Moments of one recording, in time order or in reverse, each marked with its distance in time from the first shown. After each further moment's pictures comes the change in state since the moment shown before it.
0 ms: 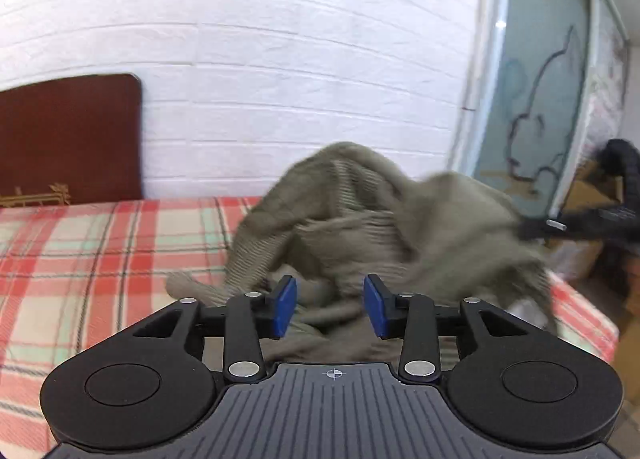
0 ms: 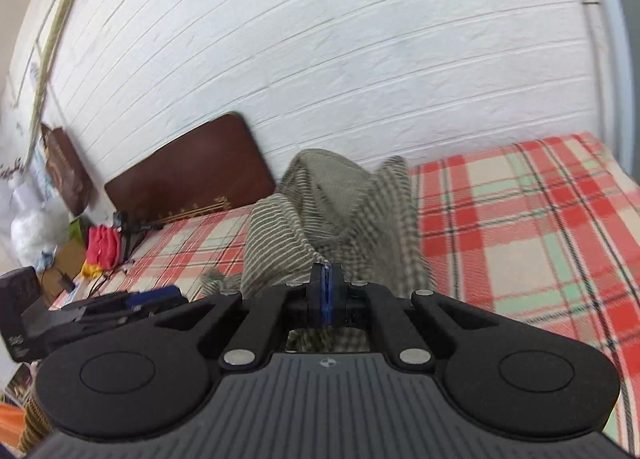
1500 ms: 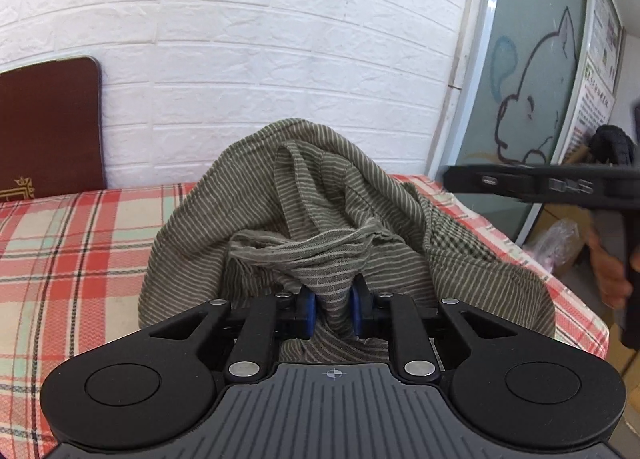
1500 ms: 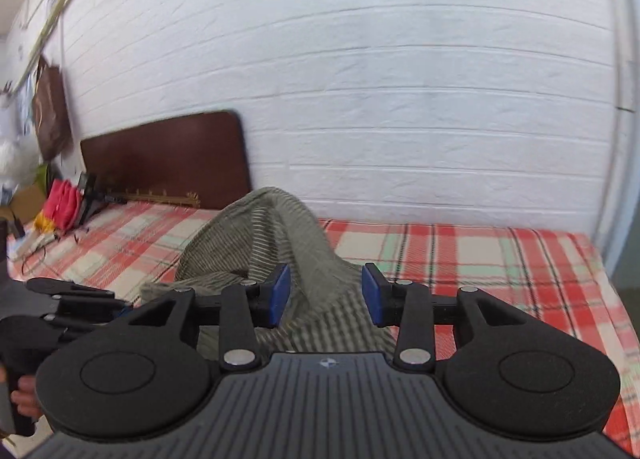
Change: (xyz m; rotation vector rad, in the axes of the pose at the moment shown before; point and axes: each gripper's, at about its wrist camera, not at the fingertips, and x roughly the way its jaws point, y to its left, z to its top) left arm 0.047 -0.018 0.015 0.022 0.066 -0.032; right arm 0.069 0.045 0.036 -0.308 -0.039 -0.083
